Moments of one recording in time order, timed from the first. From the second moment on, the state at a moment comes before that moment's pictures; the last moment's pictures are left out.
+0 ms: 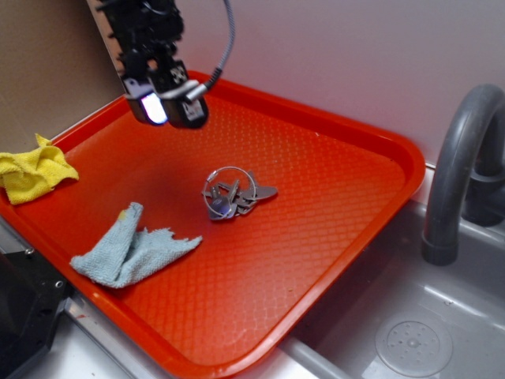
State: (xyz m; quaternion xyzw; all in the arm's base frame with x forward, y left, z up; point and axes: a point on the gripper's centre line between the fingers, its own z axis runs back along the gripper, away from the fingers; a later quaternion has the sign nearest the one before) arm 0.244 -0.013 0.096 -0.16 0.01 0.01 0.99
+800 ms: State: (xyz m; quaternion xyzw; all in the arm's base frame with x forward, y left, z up) arm 0.247 -0.031 0.036 -0.15 0.02 -0.03 0.99
